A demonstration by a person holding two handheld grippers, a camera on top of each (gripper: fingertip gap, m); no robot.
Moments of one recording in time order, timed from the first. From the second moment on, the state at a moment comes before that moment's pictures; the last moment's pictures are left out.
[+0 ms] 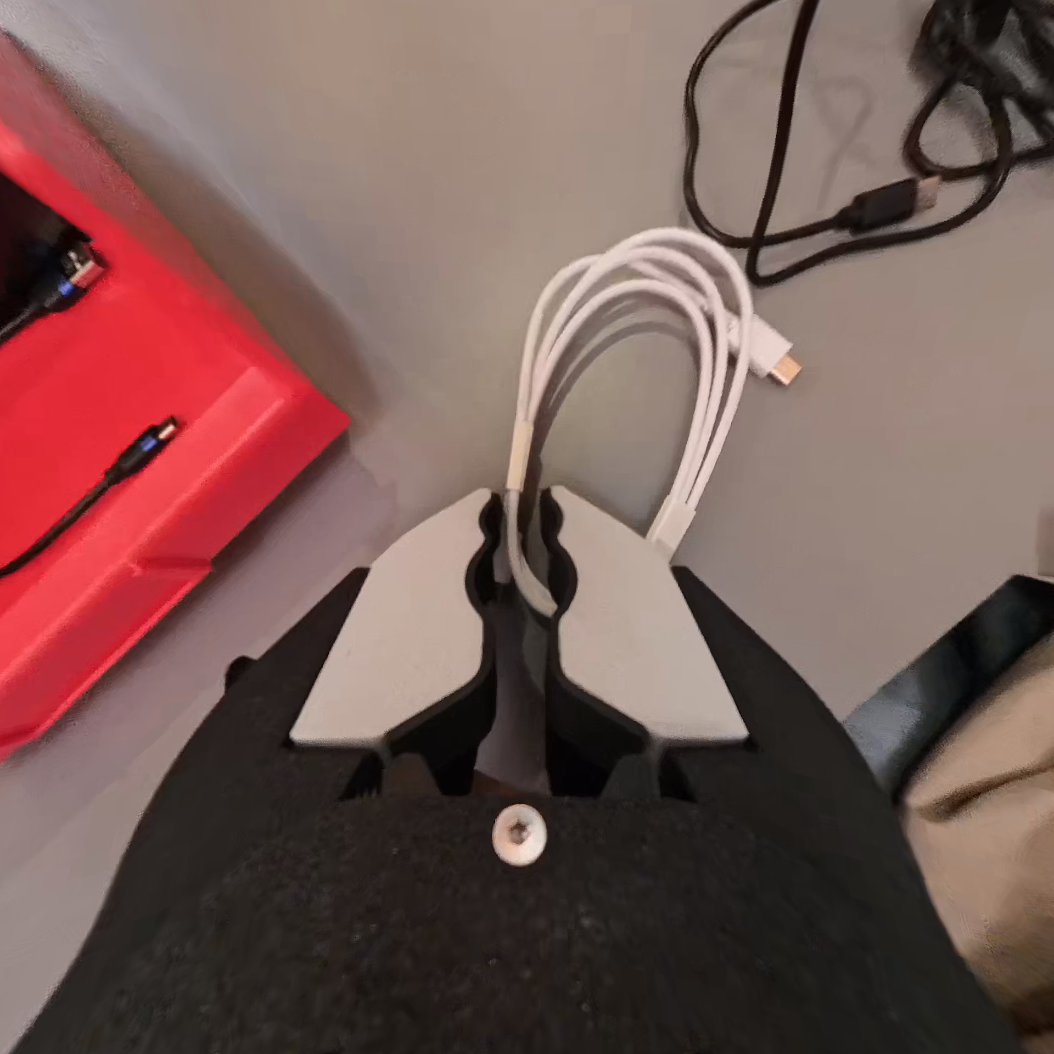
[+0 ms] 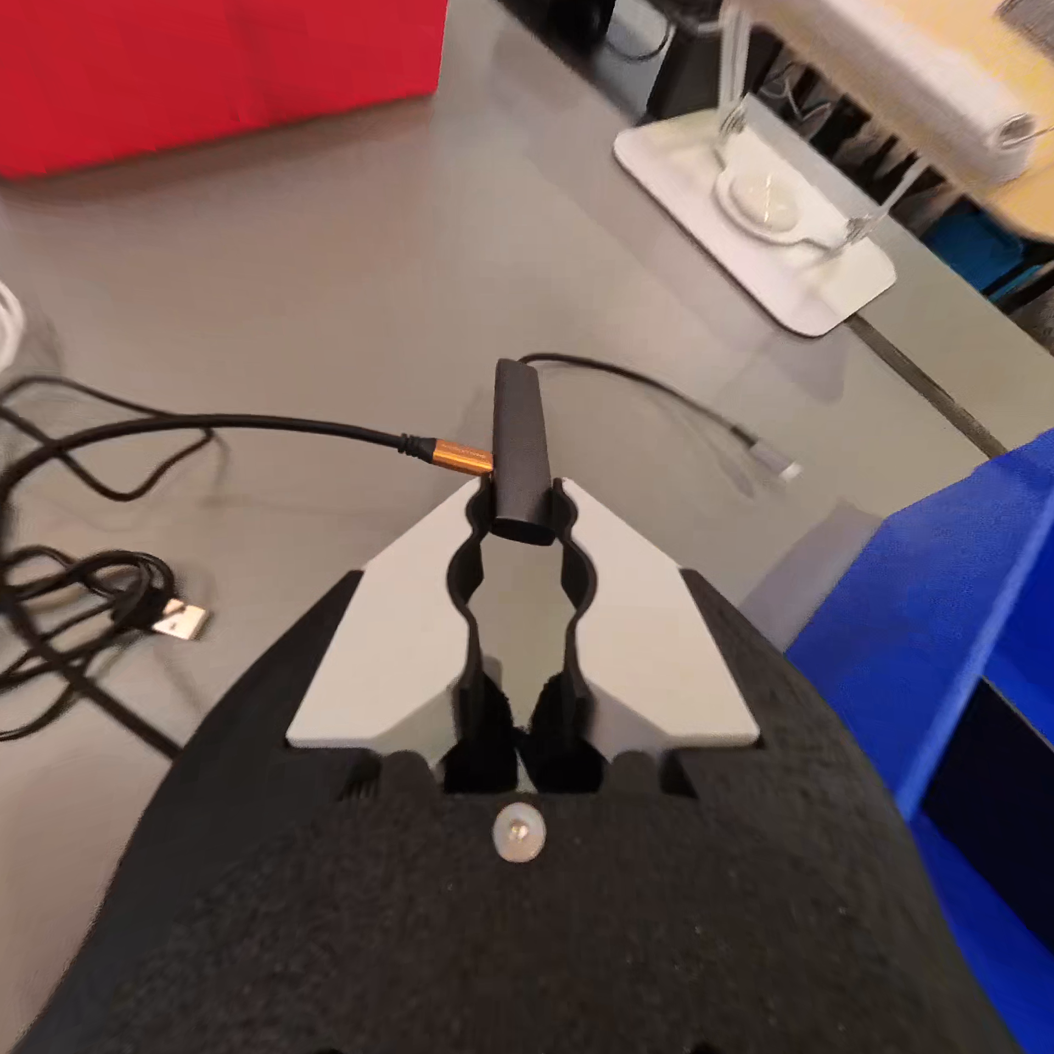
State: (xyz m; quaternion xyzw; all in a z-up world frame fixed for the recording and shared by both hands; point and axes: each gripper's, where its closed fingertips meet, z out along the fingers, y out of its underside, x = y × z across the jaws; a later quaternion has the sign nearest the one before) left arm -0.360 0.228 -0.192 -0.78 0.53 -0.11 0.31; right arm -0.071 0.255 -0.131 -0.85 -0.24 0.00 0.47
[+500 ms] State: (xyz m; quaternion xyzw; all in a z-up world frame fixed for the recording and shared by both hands) left arm -0.351 0.246 -0.096 -0.67 0.49 -0.09 0.55; right arm -0.073 0.255 -0.189 -0.90 -0.20 0.01 0.38
